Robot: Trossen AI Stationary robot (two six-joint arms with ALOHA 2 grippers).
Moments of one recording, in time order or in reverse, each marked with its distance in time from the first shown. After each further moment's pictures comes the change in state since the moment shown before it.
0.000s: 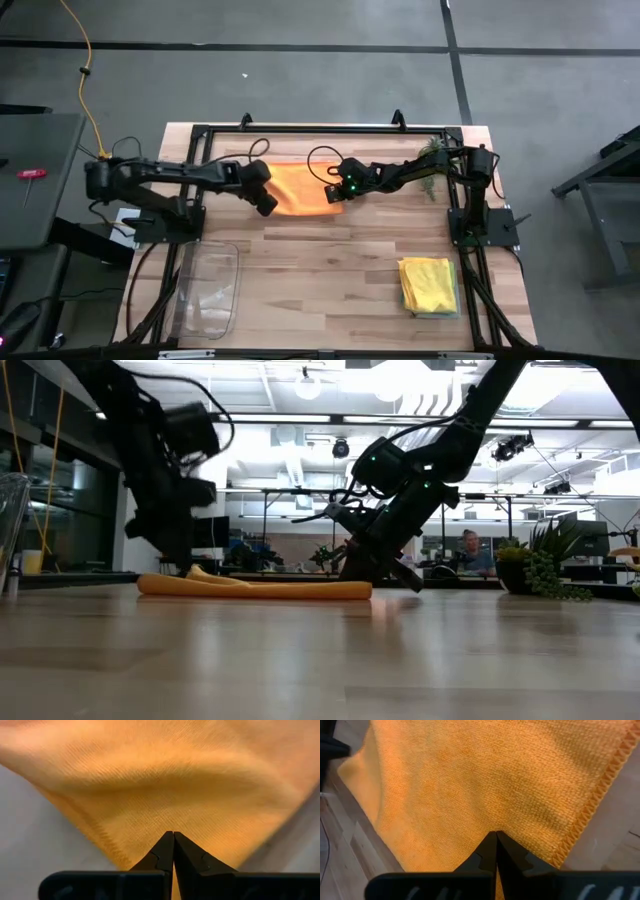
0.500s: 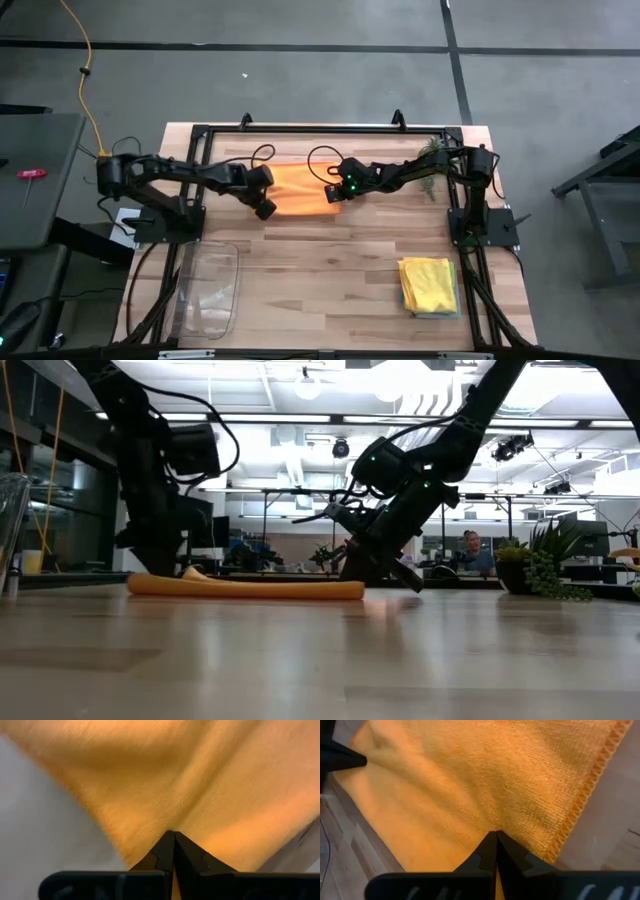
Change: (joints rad) left arm 0.000 0.089 0.001 -0.082 0.008 -0.007; right arm 0.000 0.000 0.001 -0.011 0.004 0.011
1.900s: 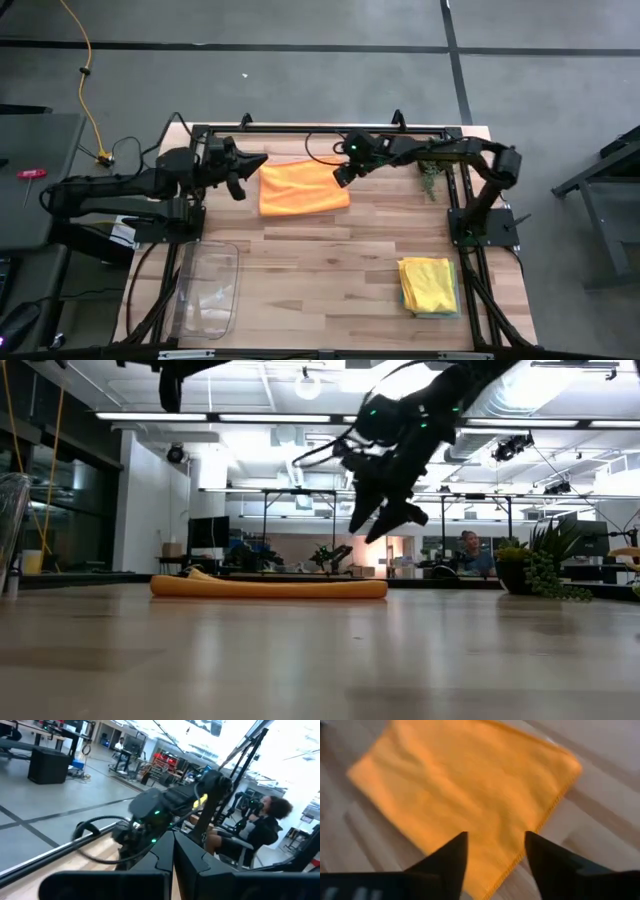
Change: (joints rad) left arm -0.185 -0.716 -0.002 0.672 -0.123 0.071; right arm -0.099 -0.205 0.255 -0.555 0.004 -0.369
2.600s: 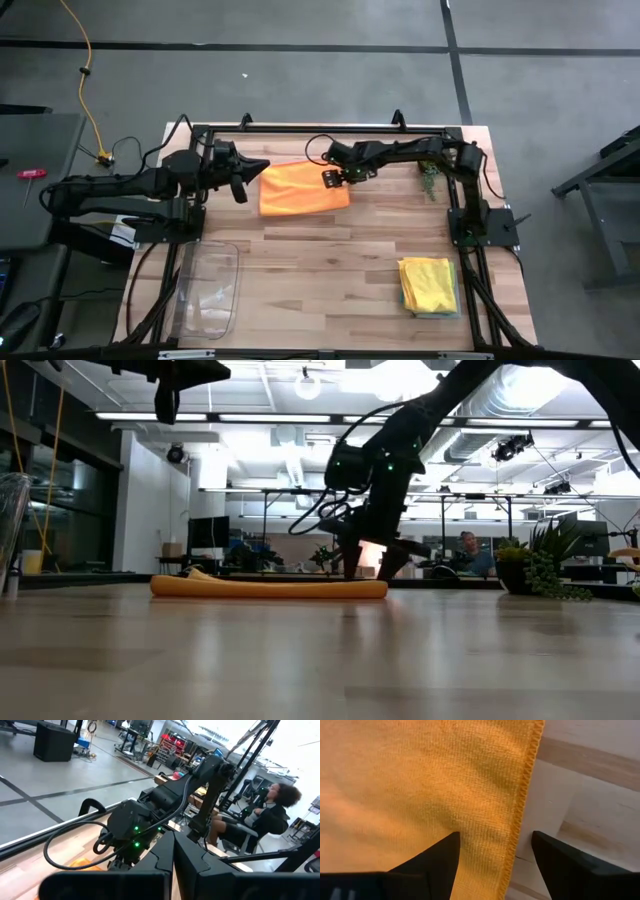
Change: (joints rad) left arm -0.011 0.002 0.000 -0.108 -0.005 -0.056; right arm 0.030 0.295 0.165 -0.140 0.130 0.357
